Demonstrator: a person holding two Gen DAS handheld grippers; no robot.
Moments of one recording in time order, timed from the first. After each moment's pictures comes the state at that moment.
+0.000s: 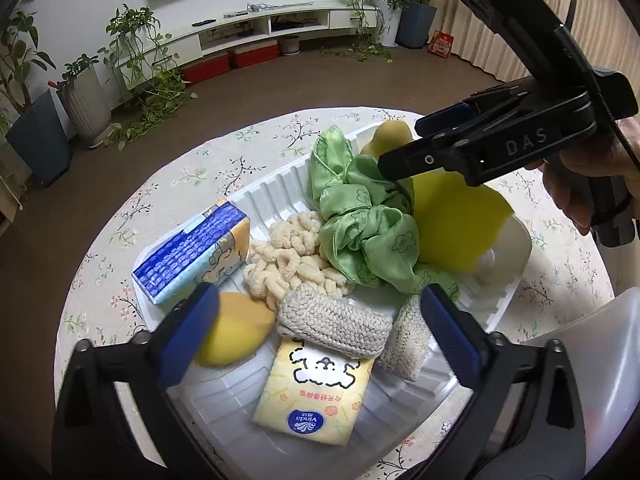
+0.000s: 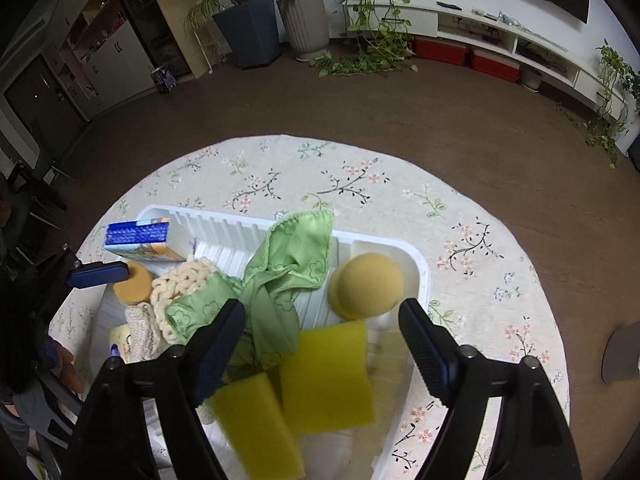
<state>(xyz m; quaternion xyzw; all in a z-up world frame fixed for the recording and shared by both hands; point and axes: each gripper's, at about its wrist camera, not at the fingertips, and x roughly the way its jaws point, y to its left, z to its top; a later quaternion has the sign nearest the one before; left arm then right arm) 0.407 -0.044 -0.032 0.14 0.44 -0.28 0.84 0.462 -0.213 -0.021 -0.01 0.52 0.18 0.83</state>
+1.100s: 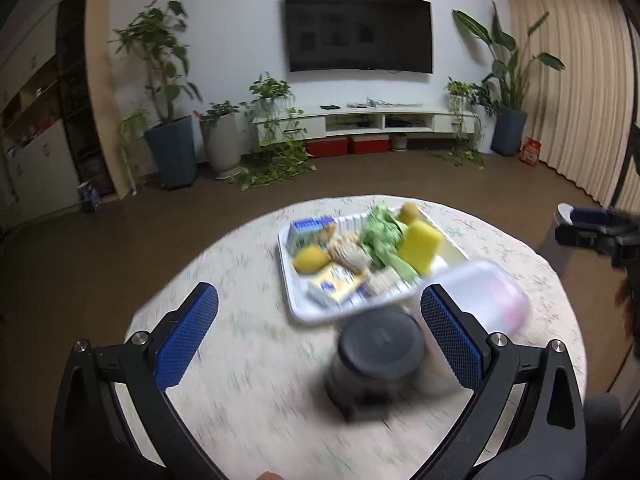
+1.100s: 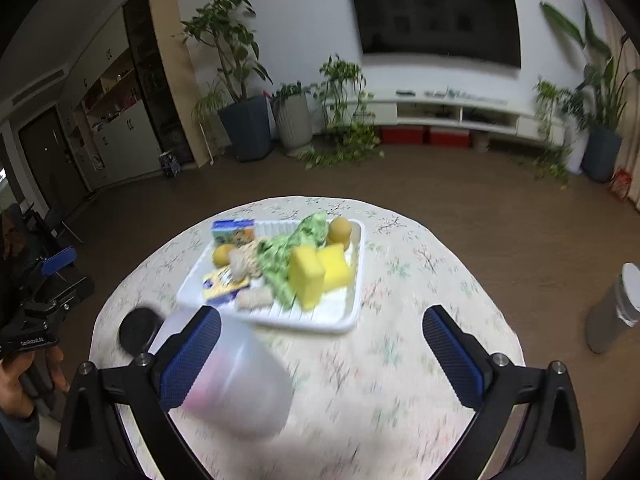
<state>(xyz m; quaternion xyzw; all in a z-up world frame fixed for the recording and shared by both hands) 0.168 0.009 0.075 0.04 0.28 -0.07 0.95 0.183 -0.267 0.083 0.03 0.35 0.14 0.93</state>
